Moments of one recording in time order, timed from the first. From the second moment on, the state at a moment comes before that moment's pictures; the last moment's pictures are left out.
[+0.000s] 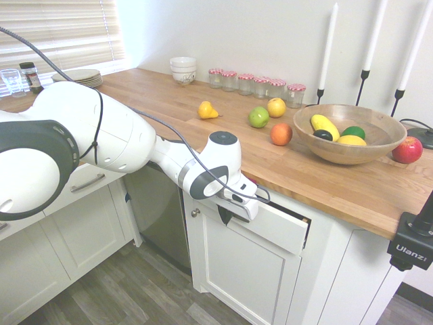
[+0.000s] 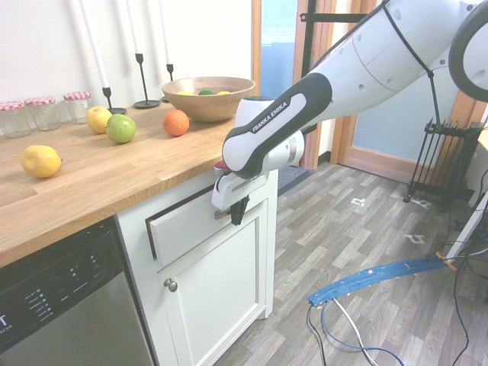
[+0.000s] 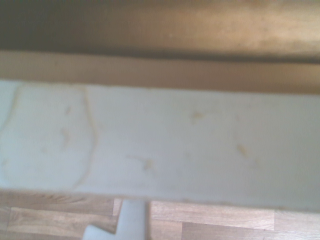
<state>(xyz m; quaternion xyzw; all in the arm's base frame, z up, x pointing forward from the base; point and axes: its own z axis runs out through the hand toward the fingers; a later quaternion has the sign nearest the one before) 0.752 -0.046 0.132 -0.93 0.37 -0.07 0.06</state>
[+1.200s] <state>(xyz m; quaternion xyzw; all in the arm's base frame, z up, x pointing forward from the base) 0.630 -0.094 0.139 -0.93 0.36 0.05 -0.01</state>
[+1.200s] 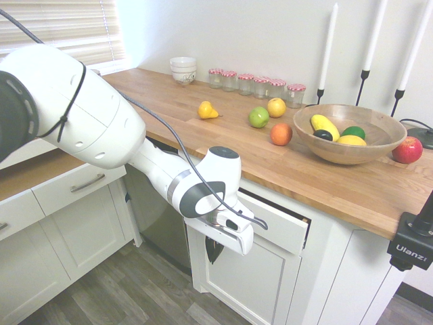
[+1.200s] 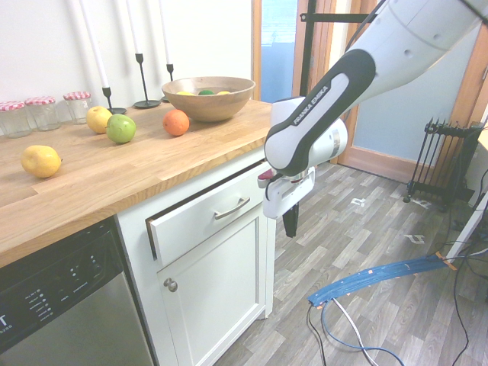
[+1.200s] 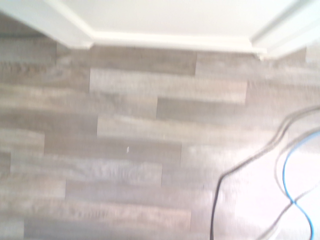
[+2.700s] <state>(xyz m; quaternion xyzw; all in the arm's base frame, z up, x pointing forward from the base) 0.482 -0.085 0.232 -0.93 0.36 0.01 0.00</state>
